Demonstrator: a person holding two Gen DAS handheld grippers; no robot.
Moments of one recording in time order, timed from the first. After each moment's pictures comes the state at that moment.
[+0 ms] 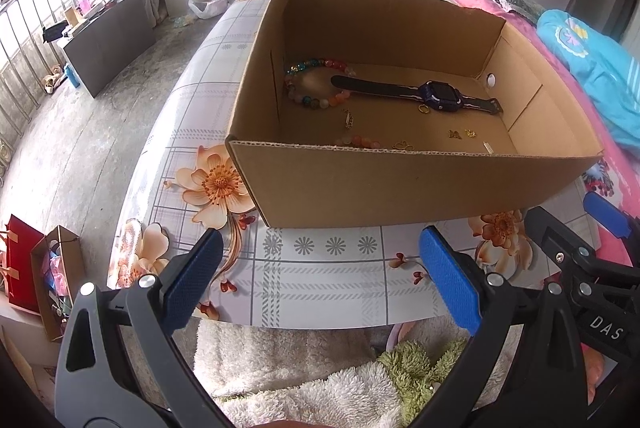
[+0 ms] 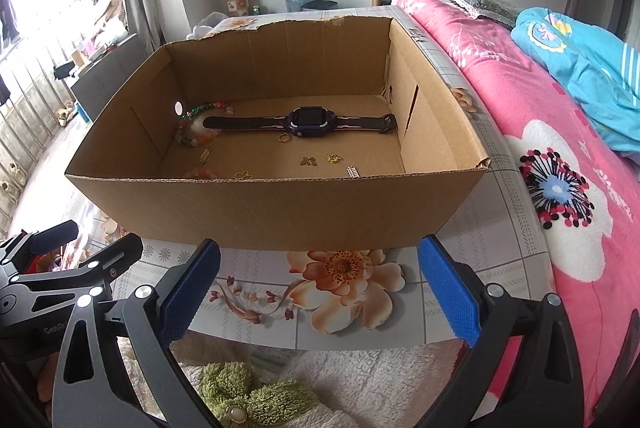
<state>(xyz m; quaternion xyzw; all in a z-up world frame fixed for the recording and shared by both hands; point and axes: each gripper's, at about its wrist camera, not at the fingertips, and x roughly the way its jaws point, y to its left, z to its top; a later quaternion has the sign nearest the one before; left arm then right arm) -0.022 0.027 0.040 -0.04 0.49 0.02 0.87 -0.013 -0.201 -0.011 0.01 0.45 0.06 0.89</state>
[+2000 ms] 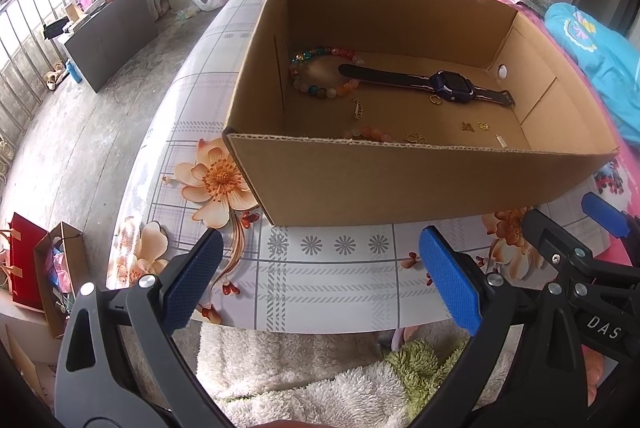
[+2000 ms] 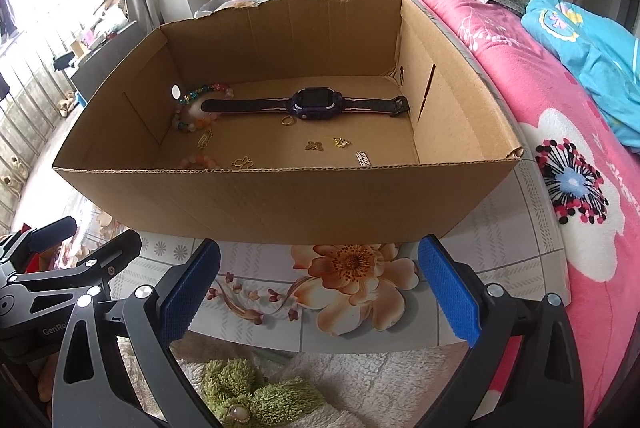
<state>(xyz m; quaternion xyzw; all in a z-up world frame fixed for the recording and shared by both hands) -0.013 0.027 0.028 -0.04 0.50 0.03 0.86 0.002 -0.197 -0.026 0.01 0.48 0.07 0.88</state>
